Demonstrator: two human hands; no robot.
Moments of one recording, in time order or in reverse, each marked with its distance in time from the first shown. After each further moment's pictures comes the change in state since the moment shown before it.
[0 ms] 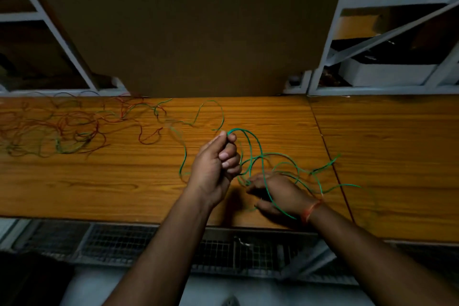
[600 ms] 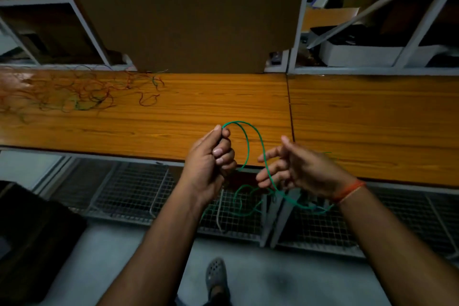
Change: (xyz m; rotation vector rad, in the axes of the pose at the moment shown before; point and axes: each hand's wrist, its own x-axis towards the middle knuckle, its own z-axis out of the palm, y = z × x) left_hand -0.158 -0.102 0.076 -0.005 0.012 0.065; right_hand -0.207 -0.067 -0.090 1.239 -0.142 0.402
